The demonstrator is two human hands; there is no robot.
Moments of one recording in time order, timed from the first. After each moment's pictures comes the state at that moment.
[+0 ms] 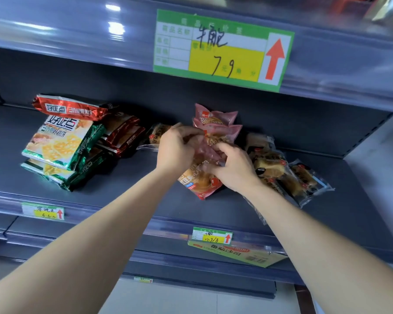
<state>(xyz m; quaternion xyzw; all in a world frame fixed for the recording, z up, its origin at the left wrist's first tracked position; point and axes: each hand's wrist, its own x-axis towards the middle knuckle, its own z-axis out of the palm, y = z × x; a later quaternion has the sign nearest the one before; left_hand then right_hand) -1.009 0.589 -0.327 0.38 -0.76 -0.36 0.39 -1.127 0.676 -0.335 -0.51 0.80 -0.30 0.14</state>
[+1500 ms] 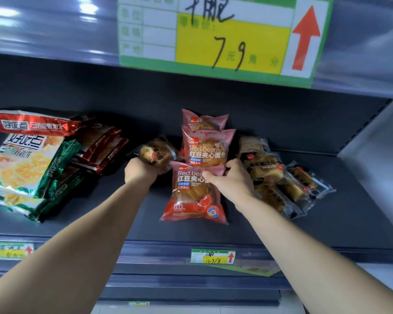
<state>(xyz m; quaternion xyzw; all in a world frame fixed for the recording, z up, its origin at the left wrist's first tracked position) -1.006 0.512 -0.407 0.64 -0.62 -0.40 0.21 -1.146 0.657 -0.382 -0.27 0.88 -0.34 0.22</state>
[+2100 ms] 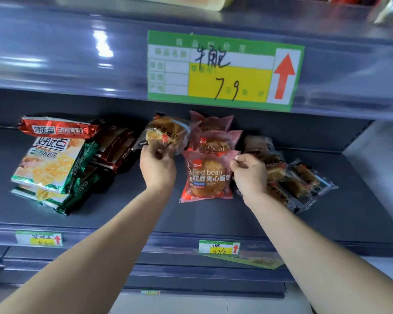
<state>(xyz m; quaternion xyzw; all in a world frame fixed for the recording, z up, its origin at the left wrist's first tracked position) -1.005 0.559 -0.366 0.51 -0.55 -0.47 0.47 -1.149 0.665 -0.372 -0.21 0.80 -0.54 0.15</state>
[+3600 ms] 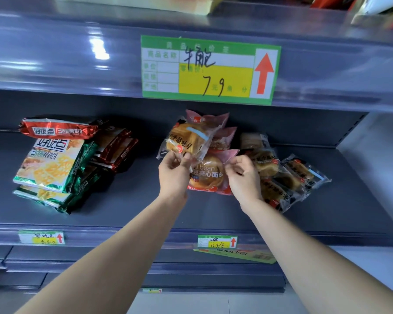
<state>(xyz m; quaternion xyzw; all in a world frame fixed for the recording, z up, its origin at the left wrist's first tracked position) -1.020 0.598 -0.373 0.41 -0.45 -0.67 0.43 -1.137 0.685 -0.383 -0.25 0.79 -0.54 0.18</state>
